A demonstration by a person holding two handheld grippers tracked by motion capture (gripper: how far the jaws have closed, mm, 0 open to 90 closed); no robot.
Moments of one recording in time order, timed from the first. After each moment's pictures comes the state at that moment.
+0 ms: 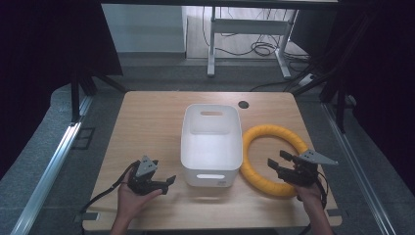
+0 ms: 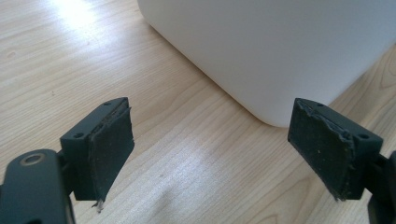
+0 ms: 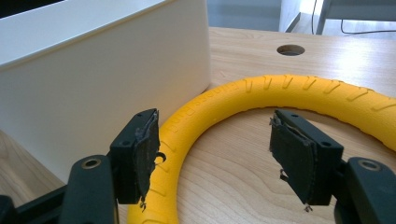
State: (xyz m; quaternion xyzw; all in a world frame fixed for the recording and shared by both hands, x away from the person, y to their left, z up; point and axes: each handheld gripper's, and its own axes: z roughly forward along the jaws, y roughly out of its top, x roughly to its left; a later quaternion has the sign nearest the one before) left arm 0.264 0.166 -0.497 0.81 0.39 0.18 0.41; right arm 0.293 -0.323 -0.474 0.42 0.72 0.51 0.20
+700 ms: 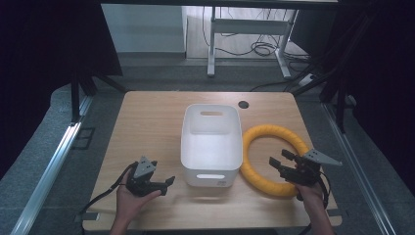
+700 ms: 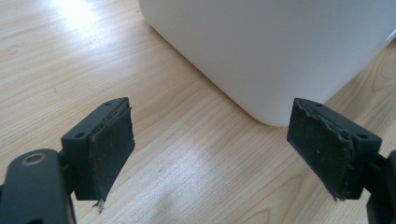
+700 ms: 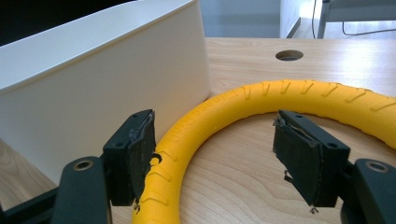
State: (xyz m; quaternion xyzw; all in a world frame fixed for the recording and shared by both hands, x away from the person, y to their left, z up) left arm 0.258 0.168 -0.494 0.80 0.39 0.18 0.41; right arm 0.294 -0.330 -0.475 0.43 0.70 0.54 0.18
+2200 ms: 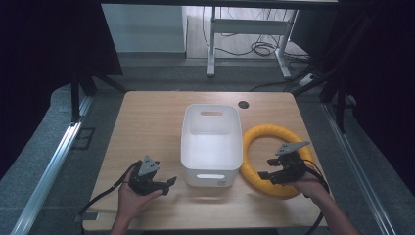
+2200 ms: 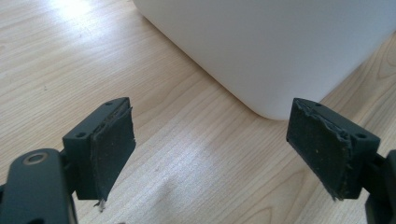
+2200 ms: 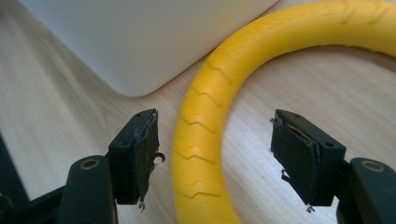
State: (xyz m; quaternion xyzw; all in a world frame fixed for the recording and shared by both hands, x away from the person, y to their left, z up) left arm 0.264 0.163 -0.495 0.82 0.39 0.17 0.39; right arm 0.313 -0.288 -0.452 0.33 0.88 0.34 0.07
